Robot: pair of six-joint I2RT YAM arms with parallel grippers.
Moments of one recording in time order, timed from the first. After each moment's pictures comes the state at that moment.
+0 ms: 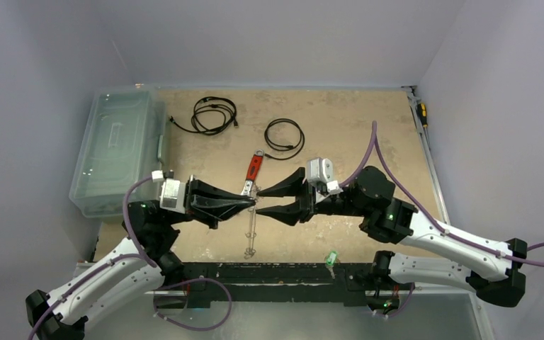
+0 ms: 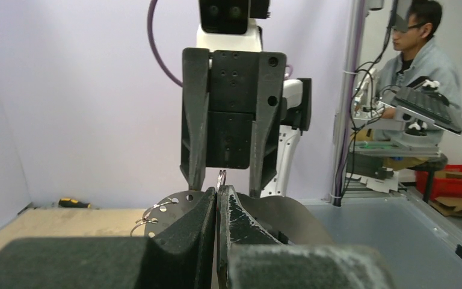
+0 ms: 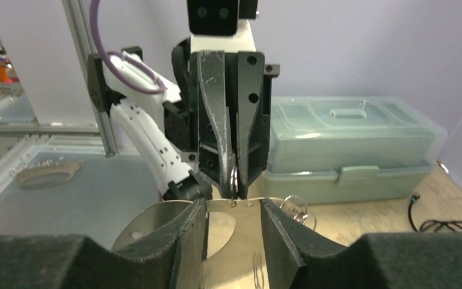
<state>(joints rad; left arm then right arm) -0.77 0.60 0.49 0.81 0.67 -0.45 1.15 0.92 0.96 0.15 -0.39 0.02</state>
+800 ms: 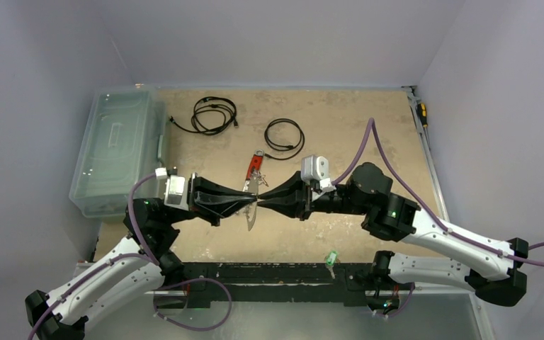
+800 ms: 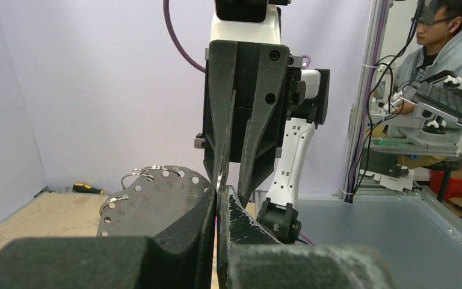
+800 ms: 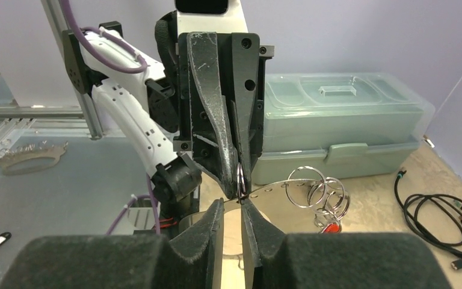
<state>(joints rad) -0.77 0.60 0.51 0.71 0.62 -0.41 1.15 0.94 1.02 0.02 -0.35 -0.02</state>
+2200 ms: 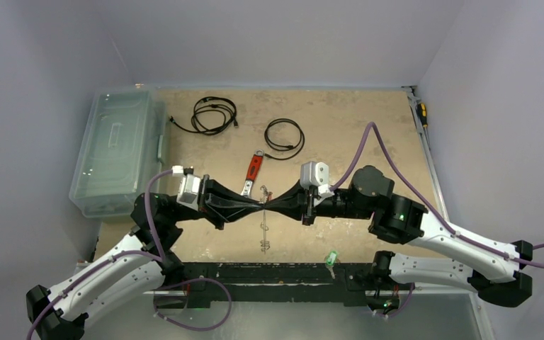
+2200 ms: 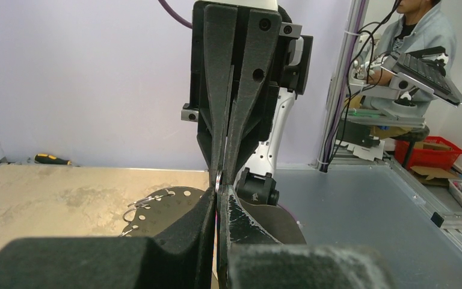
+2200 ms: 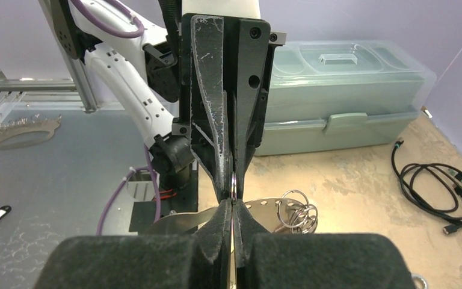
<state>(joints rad) -0.78 0.64 0.52 0.62 0.71 -0.41 1.16 0.90 1.03 -0.14 -0.30 -0.06</state>
